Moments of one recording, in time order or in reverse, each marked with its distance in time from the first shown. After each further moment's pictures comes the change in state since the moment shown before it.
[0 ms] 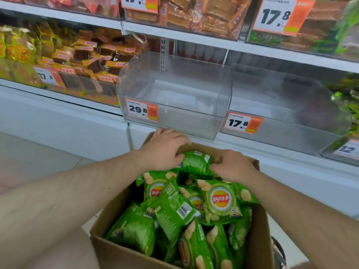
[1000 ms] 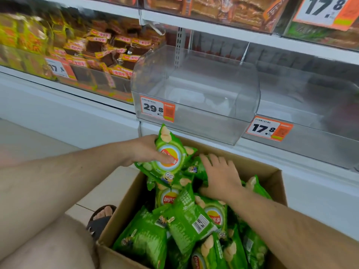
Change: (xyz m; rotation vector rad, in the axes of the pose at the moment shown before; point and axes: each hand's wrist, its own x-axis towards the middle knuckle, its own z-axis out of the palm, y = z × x) left_hand -0.029 -0.080 -0.005 -1.007 -0.323 -0.604; right_hand 0.051 -0.031 0.083 -0.490 0.067 -0.299
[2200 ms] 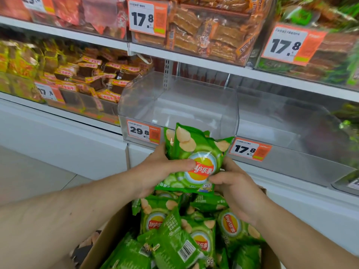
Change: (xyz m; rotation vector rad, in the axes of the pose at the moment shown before) left_hand -0.025 0.067 0.059 -0.575 0.040 0.269; right_hand -0.066 0.020 -0.109 1.903 0.086 0.038
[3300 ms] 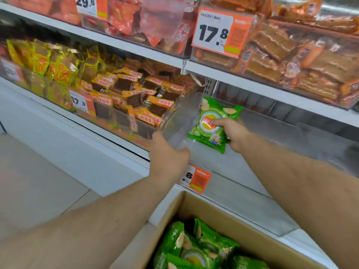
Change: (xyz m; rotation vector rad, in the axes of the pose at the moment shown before) left_hand 0.102 0.027 -0.113 0.220 0.854 0.232; right_hand 0.301 -0.065 0.073 -0.271 0.244 0.048
